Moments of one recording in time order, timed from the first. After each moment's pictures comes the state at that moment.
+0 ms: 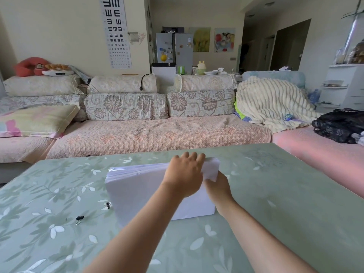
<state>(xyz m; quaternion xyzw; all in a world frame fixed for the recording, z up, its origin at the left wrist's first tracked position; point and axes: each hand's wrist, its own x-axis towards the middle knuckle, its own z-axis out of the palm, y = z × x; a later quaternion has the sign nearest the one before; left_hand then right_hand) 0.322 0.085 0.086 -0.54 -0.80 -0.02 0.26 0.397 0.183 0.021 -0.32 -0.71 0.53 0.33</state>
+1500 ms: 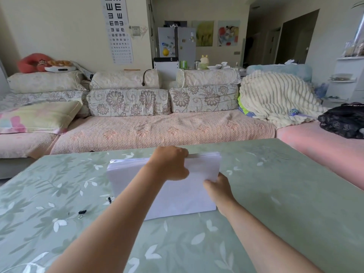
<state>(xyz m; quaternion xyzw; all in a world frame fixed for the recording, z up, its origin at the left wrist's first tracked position) 0.301 0.064 0.118 -0.50 -0.85 -0.01 0.16 0.398 0.186 0.001 -0.33 -0.70 0.55 0.31</state>
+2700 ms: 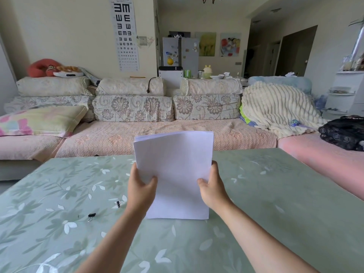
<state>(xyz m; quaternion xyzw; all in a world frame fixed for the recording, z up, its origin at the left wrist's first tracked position) 0.266 -0.015 0.041 -0.24 -0.68 -0.69 0.06 0.380 0.153 0.027 -0.21 -0.78 0.47 0.34</state>
